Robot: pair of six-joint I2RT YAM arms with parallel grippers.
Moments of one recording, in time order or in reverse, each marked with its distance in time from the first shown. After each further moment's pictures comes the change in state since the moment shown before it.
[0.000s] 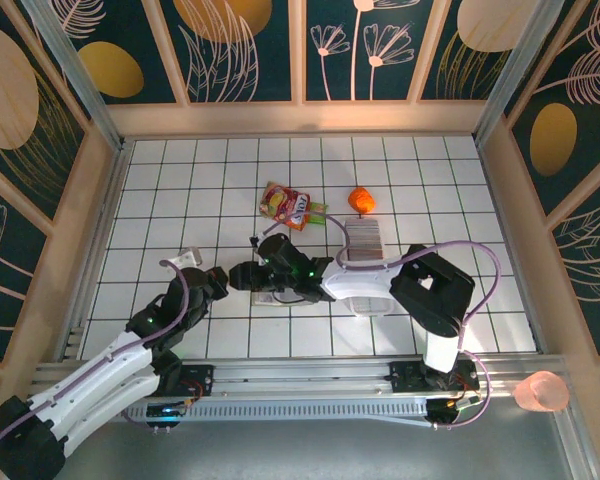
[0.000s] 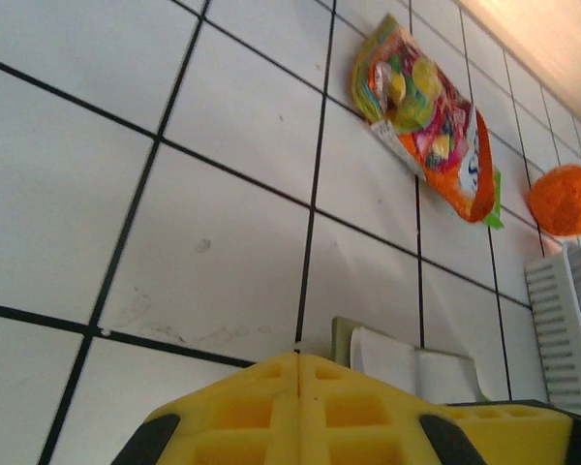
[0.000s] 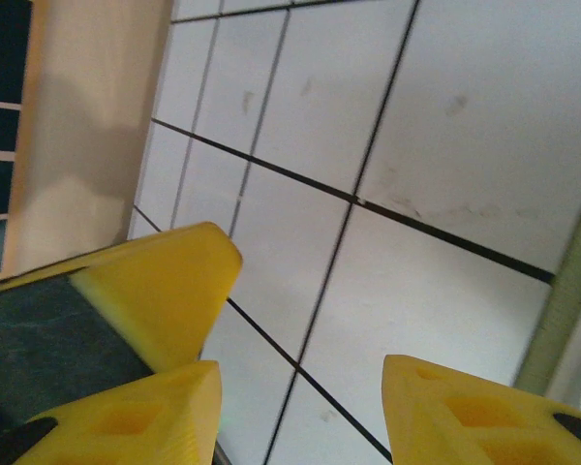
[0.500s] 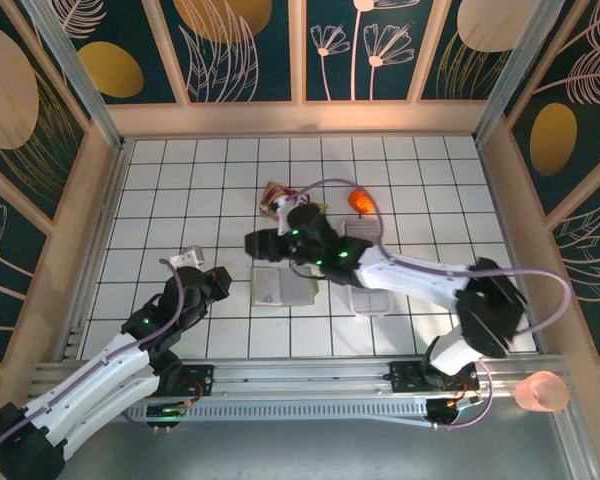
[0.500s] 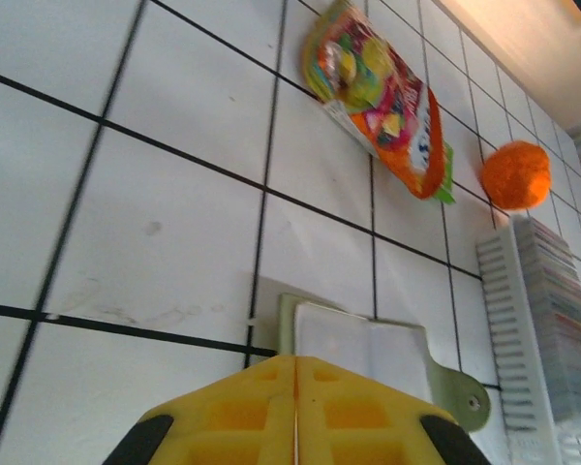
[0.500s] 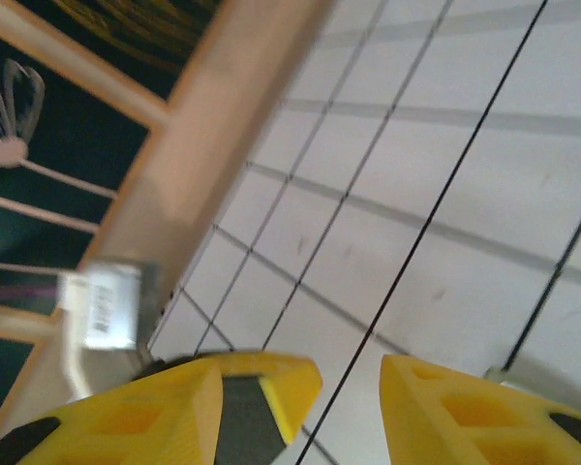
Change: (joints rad) left arm -0.001 0.002 0.046 -0.029 0.120 0.013; right arm -0.119 -0.346 -0.002 -0.151 0.090 -0.264
